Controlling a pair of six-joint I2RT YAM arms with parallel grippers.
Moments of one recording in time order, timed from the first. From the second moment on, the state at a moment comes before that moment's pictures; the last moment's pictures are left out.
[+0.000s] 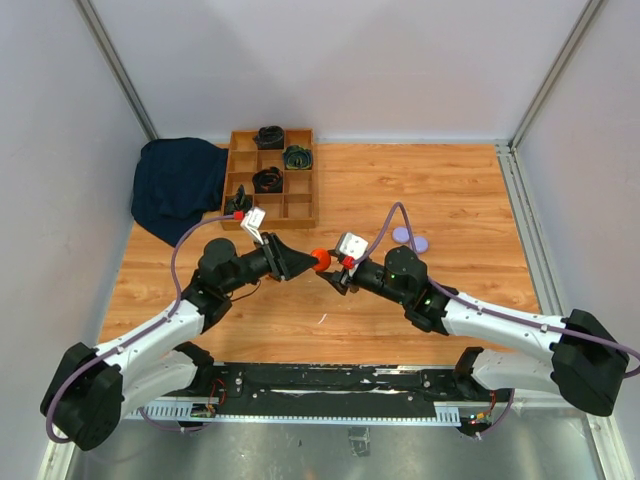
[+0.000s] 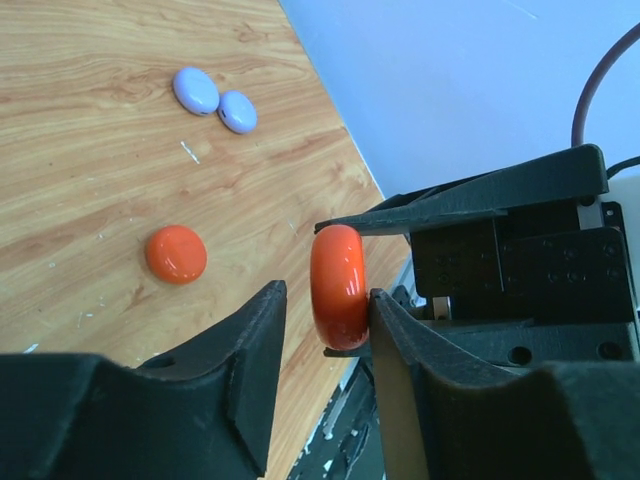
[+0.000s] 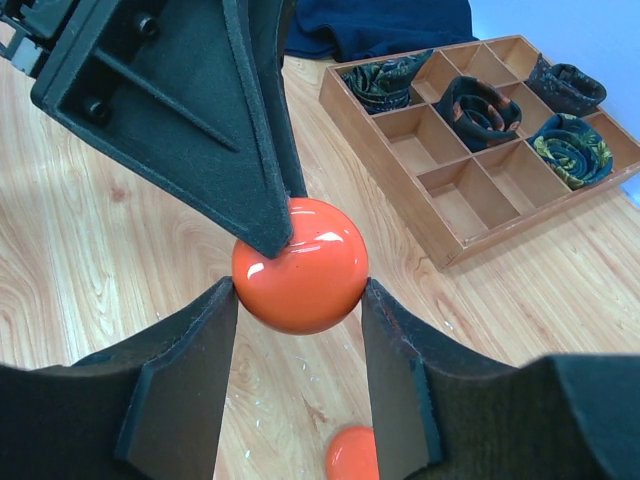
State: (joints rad) left arm -0.55 0.96 0.38 0.52 0.44 -0.85; right arm 0.96 1.14 0.57 0.46 -0.13 -0.23
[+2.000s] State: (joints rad) left arm -0.68 1.04 0.88 -0.26 0.73 0.22; right arm 0.65 1.16 0.57 0.57 -0.99 0.06
